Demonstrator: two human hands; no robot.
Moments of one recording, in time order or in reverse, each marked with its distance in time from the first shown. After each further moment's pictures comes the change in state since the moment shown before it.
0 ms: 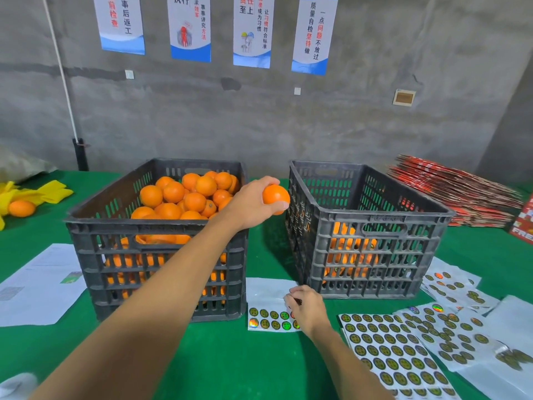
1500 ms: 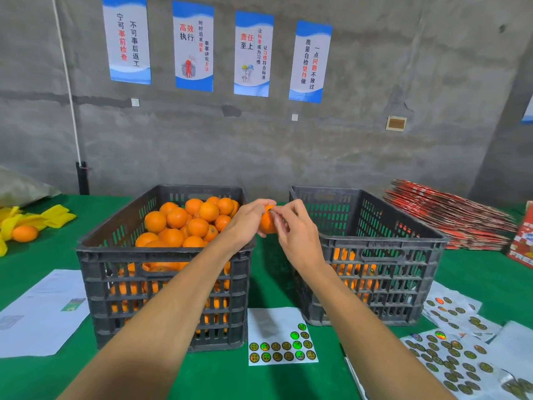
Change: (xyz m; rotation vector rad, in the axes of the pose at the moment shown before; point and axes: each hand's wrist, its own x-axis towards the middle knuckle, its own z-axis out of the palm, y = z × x) left_hand 0.009 -0.001 -0.012 -0.395 0.087 -0.128; right_hand 0.048 -0.182 -0.132 0.015 0.598 -0.670
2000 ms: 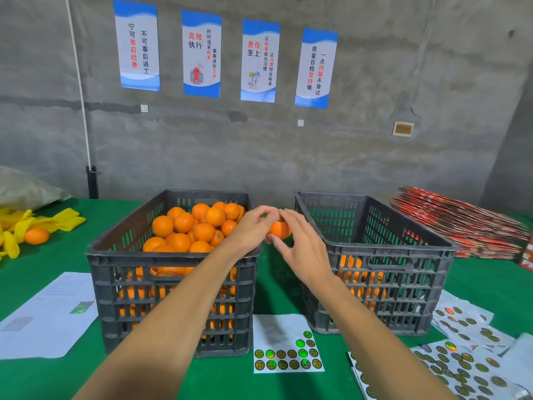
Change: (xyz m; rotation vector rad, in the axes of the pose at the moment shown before) left_hand -0.011 0.006 -0.002 -0.044 -0.008 0.039; right_hand -0.008 0.004 -0.001 -0.101 -0.181 0.031
